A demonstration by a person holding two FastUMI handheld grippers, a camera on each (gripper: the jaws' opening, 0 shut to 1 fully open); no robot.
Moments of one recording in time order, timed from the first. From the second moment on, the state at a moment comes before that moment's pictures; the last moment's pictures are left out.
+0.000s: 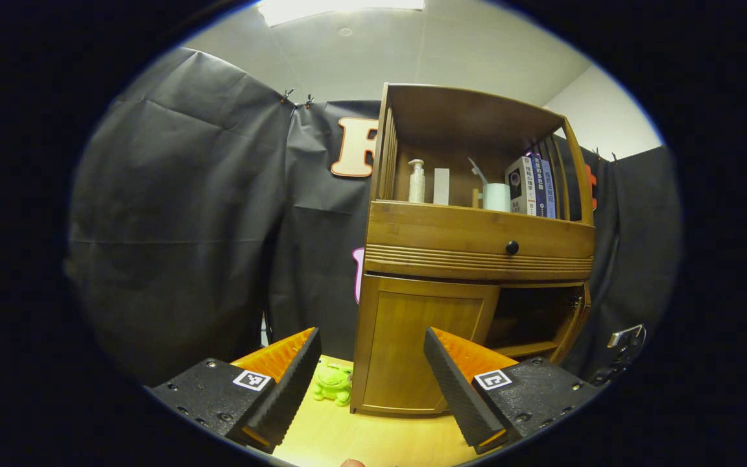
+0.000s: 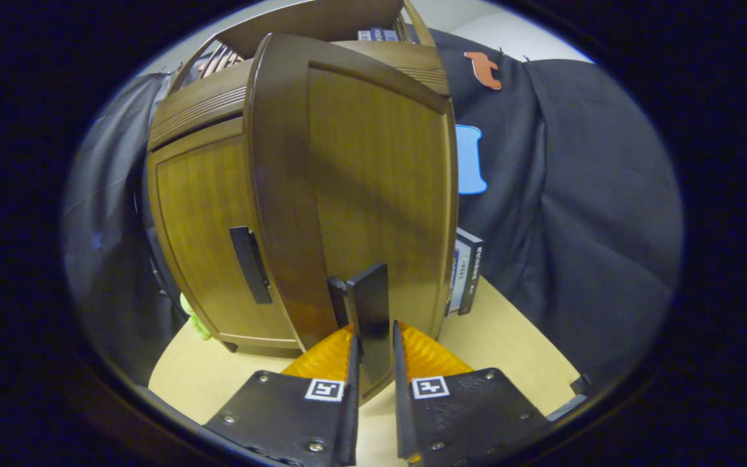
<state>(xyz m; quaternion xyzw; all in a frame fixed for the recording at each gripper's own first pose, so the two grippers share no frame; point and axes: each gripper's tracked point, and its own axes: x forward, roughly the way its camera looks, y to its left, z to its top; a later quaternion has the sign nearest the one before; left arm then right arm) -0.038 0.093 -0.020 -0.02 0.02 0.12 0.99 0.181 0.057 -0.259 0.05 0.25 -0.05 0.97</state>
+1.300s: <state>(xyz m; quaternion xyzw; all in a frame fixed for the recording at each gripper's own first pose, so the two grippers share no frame) -0.015 0.046 -0.039 -0.04 0.04 0.04 1.00 0.135 -0.043 -0.254 0.08 0.26 -0.14 0.95</state>
